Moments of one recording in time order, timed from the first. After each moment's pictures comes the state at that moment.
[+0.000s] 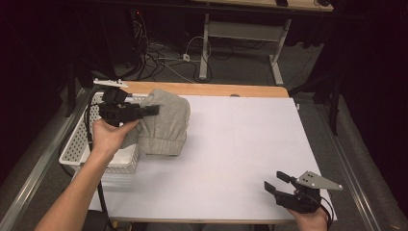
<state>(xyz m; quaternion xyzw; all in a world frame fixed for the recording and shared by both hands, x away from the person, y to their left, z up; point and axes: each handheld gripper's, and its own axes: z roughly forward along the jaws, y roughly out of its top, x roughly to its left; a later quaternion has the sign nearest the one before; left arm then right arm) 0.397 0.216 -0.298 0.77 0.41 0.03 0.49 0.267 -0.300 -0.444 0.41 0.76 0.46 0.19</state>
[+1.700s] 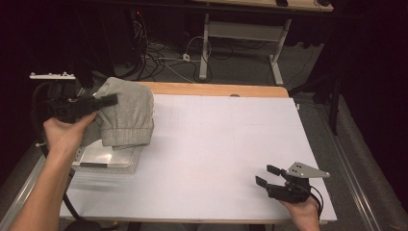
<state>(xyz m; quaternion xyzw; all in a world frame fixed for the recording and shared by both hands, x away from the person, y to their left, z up) 0.369 0.301 -0.272 0.71 0.48 0.10 0.51 0.293 -0.284 -0.444 0.38 0.78 0.47 0.17</state>
